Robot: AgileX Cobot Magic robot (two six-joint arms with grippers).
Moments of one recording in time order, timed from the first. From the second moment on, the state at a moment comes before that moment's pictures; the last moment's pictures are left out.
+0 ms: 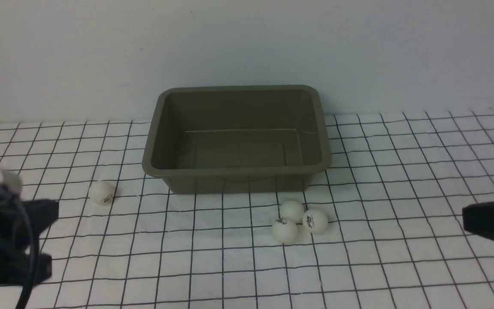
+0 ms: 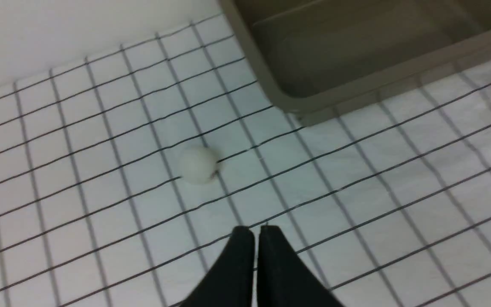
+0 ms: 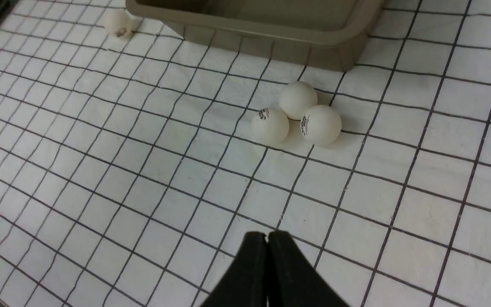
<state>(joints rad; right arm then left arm) -0.04 0.91 -0.78 0.79 1.08 -0.69 0.04 0.90 -0.78 -0.37 0.68 0.54</state>
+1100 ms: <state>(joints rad) 0.55 1.59 -1.21 -0.08 0.86 -0.21 0.04 1.38 -1.01 -0.04 0.73 0.30</state>
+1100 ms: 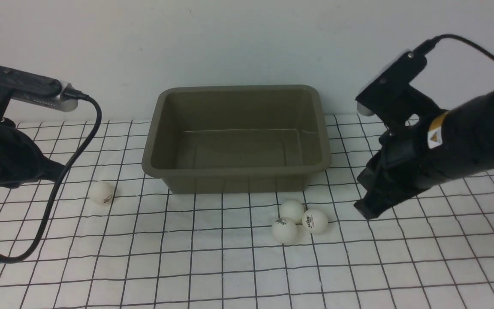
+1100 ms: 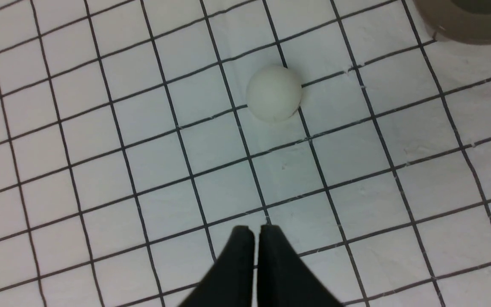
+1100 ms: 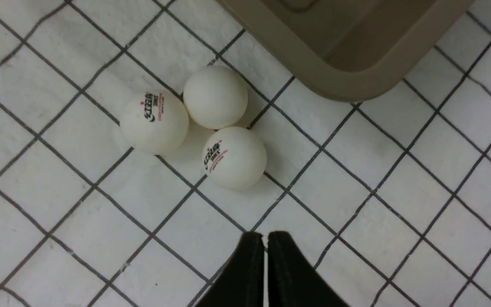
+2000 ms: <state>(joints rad) 0.55 1.88 -1.32 -0.03 0.84 -0.16 0.04 1.42 -1.01 -0.03 0.73 0.30</state>
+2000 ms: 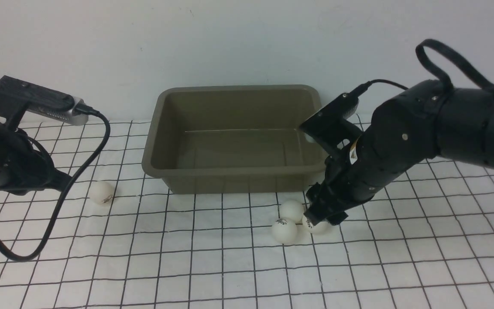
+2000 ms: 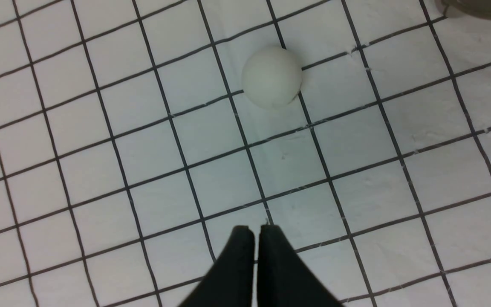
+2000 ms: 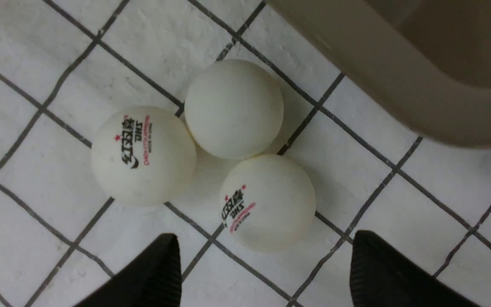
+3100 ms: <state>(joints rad) 0.55 2.02 -1.39 -0.02 0.86 -0.18 0.04 1.42 -1.01 -0.03 0.73 0.31</state>
